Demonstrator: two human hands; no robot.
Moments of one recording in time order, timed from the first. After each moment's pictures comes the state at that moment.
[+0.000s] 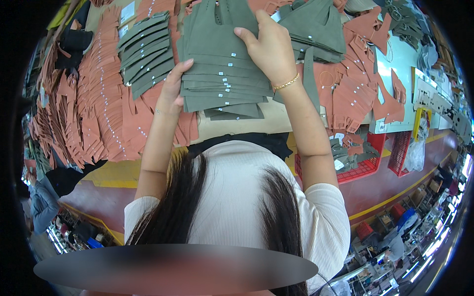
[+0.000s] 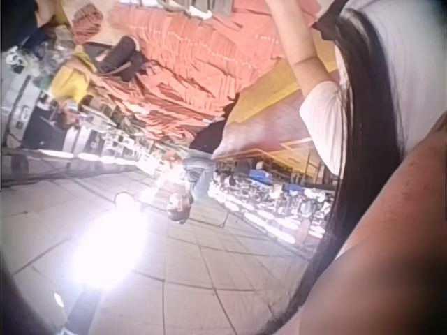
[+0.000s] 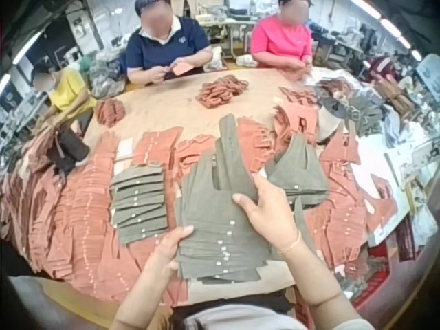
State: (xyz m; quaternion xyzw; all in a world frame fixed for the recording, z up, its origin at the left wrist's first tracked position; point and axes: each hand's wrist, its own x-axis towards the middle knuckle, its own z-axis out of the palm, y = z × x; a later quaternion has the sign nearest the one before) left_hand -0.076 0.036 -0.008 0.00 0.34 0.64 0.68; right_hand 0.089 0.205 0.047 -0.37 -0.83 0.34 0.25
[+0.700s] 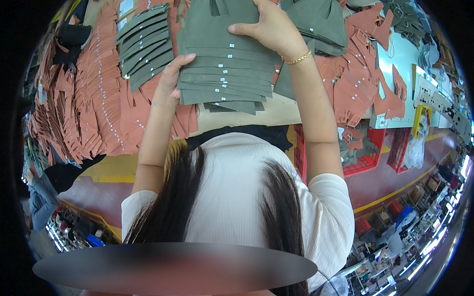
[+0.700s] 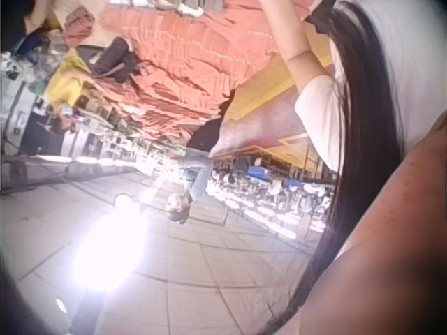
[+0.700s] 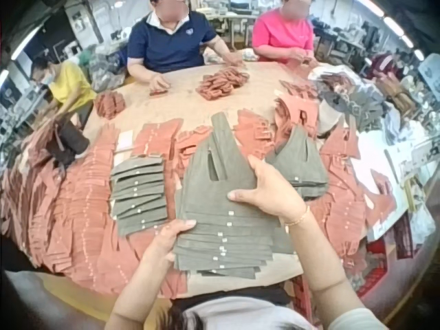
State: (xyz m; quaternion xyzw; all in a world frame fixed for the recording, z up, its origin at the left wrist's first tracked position) left_hand -0.072 0.034 0.006 0.03 0.38 0.63 0.68; right_hand 0.085 0.226 0.068 -0.27 -0.81 0.49 0.18
